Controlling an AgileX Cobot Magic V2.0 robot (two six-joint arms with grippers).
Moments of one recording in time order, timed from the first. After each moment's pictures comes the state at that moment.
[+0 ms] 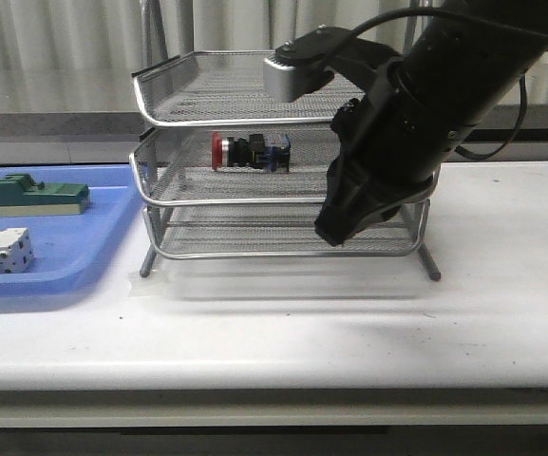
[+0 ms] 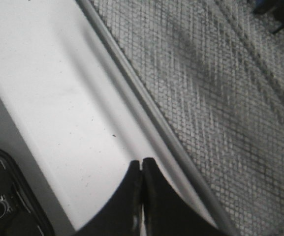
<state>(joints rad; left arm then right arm) -0.06 0.41 -0.32 -0.70 0.13 0.71 0.49 1.69 -1.03 0.36 0.36 -0.82</state>
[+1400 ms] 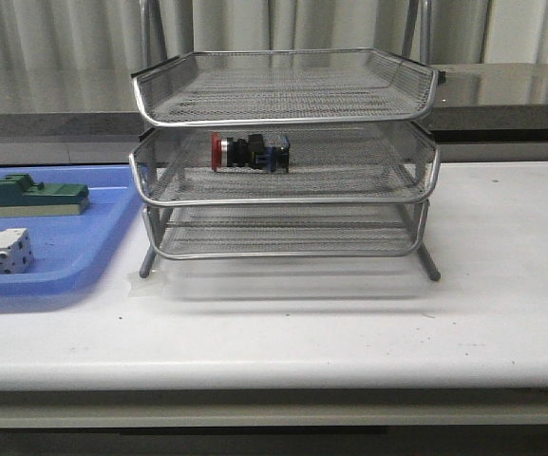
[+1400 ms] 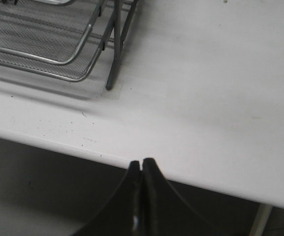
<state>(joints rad) -0.06 0.41 -0.32 -0.70 0.13 0.71 0.10 0.61 -0.64 0.03 0.71 -0.12</state>
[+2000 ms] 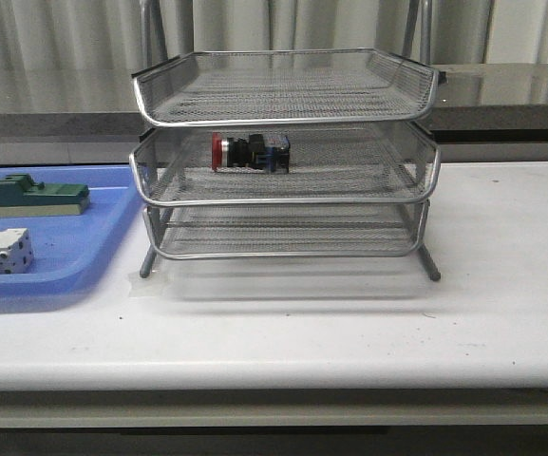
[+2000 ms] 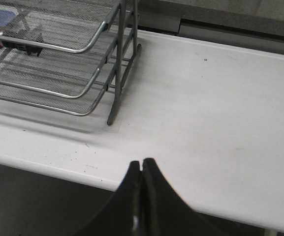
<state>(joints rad) -0.06 0.41 -0.32 -0.70 0.13 0.71 0.10 0.33 -0.58 0.03 0.72 -0.11</state>
